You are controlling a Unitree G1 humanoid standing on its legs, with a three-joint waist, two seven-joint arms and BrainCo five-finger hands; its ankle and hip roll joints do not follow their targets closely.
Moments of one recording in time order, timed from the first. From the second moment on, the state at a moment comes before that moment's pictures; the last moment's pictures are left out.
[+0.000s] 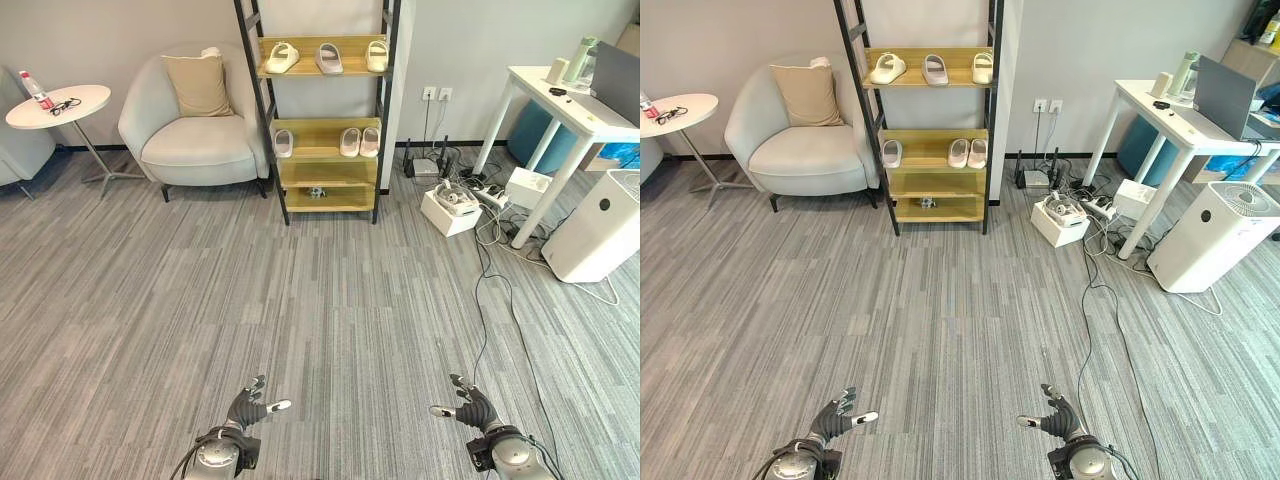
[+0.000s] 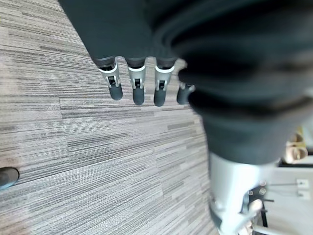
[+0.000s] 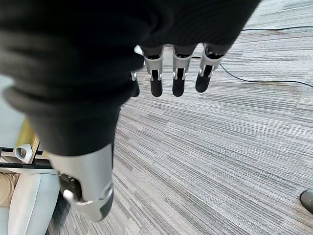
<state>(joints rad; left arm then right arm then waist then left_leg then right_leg) 0.11 0.26 -0.18 0.69 -0.11 -0.08 0.03 0.12 -0.33 0.19 0.62 0.00 -0.05 -0.04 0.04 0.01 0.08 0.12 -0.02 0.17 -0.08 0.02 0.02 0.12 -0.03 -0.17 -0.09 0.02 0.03</state>
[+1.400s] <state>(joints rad) 0.07 0.31 -0.08 0.68 -0.18 -0.07 0.07 0.01 -0.34 0.22 0.62 0.02 -0.03 -0.03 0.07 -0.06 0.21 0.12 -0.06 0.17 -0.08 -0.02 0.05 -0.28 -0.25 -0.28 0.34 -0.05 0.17</state>
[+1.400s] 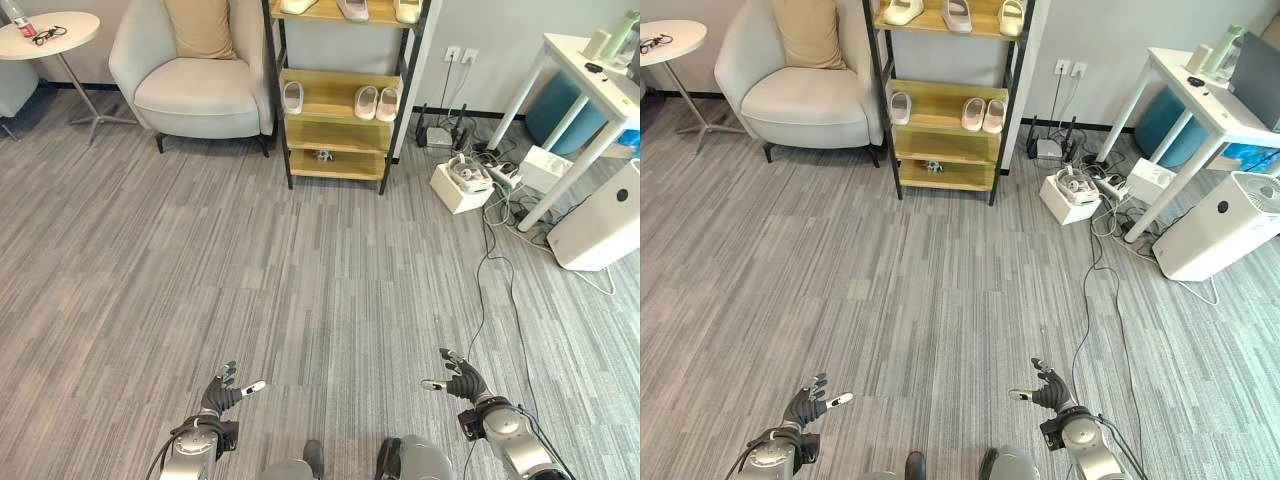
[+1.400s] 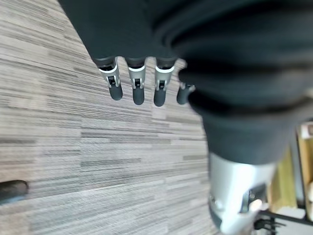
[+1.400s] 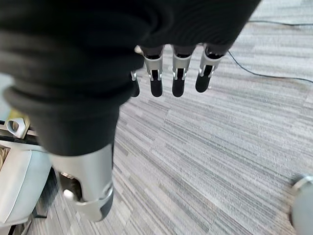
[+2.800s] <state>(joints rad) 0.08 0.32 -0.12 0.67 -0.18 -0.05 0.06 0.11 -0.29 0.24 0.65 0.04 -0.03 -0.02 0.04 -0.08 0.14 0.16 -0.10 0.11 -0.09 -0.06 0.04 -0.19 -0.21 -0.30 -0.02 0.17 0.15</state>
